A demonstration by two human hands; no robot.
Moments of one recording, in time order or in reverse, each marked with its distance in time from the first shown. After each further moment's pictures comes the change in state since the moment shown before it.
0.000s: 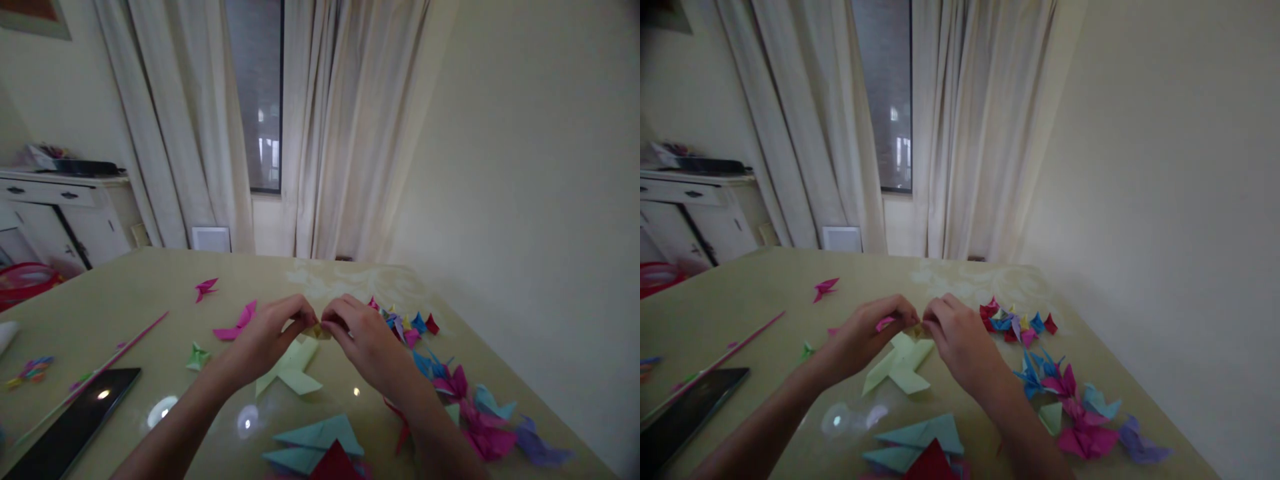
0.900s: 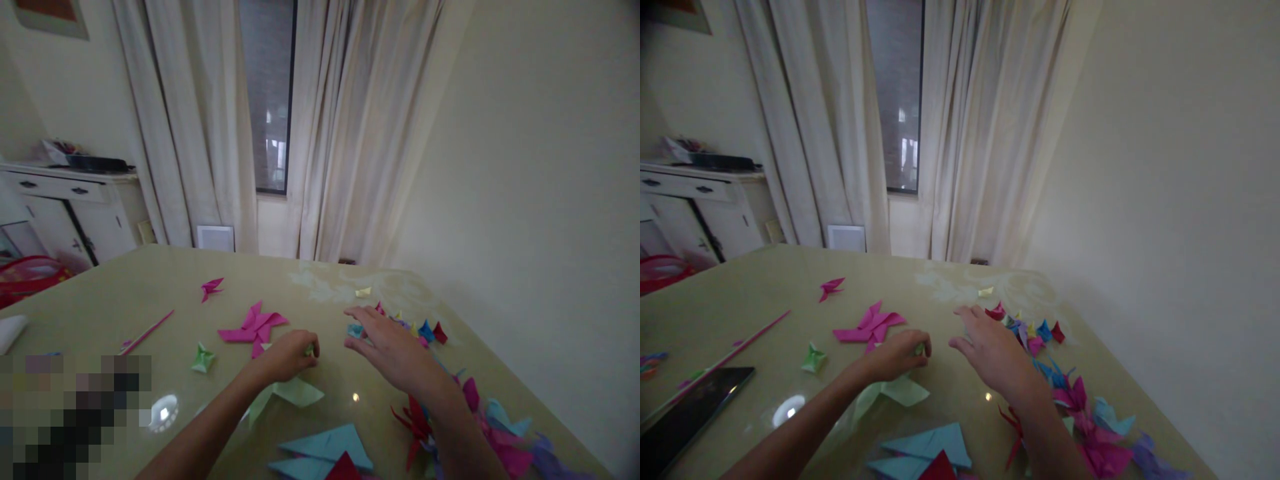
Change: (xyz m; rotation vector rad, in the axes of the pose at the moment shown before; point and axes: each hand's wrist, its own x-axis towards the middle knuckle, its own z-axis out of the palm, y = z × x) left_hand -0.009 -0.093 0.053 0.272 -0.346 -0.338; right_hand -0.007 0.038 -0.003 -0.186 -0.232 0.227
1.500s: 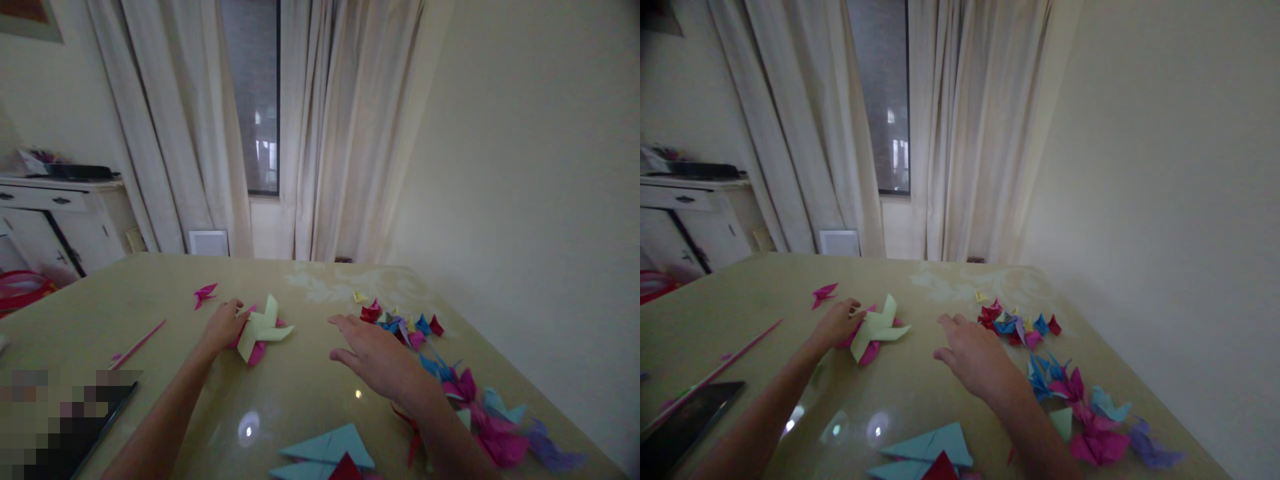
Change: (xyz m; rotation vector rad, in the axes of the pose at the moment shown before) left_hand -0.007 -0.125 -0.070 0.187 0.463 -0.563; right_hand 0.000 -0.024 0.009 -0.026 -0.083 -0.003
